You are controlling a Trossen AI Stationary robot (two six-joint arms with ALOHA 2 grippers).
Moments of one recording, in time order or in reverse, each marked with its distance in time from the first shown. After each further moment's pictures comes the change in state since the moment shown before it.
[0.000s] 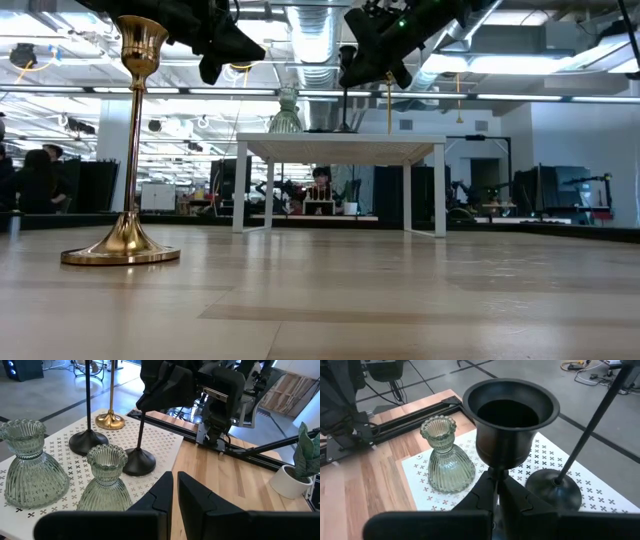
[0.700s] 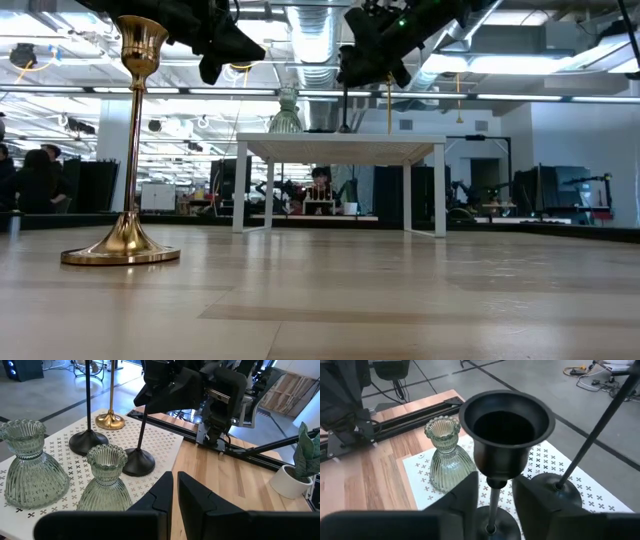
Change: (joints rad) left arm 0.000 0.000 0.000 0.000 0.000 0.001; right arm 0.000 0.000 0.000 0.008 -0.008 -0.037
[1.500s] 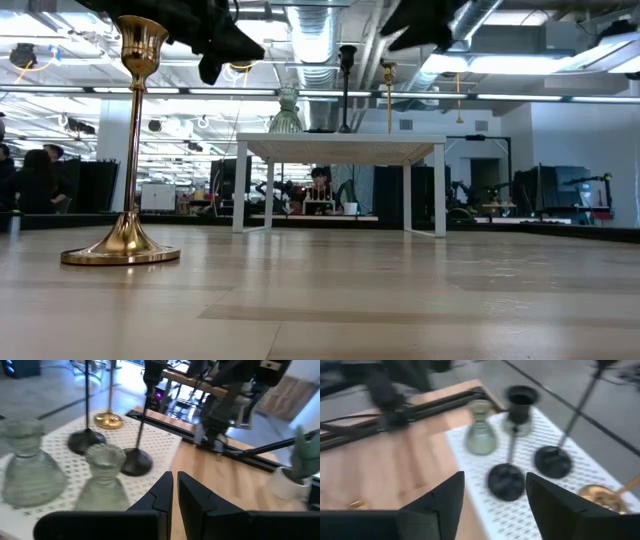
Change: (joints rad) left arm 0.000 -0.004 0.000 -0.003 0.006 -0.017; right arm 0.077 -0.276 0.000 -0.332 -0.035 0.011
